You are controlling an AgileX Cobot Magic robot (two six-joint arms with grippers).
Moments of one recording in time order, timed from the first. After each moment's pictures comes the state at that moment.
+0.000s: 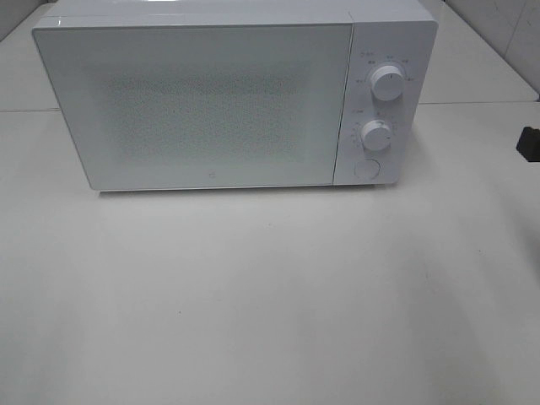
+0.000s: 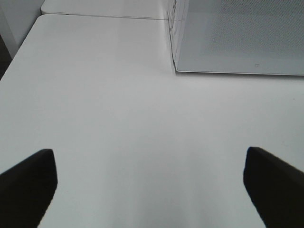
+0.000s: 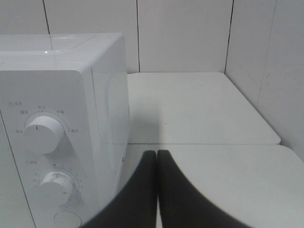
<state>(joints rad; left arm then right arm) 0.00 0.00 -0.52 -0.06 1.09 0.01 0.03 1.22 -0.20 -0.06 -0.94 -0.01</state>
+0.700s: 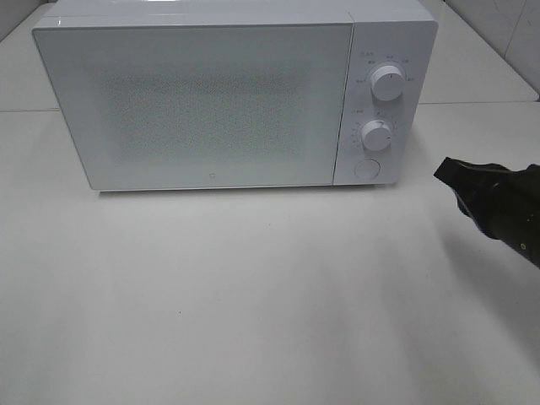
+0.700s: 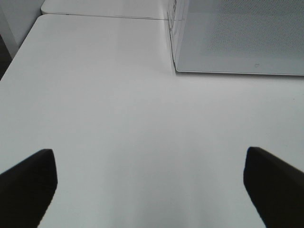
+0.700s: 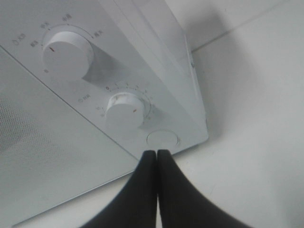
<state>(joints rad) 0.00 0.00 -0.52 -0.06 1.09 0.01 0.24 1.69 -0.20 -0.04 -1.20 0.69</state>
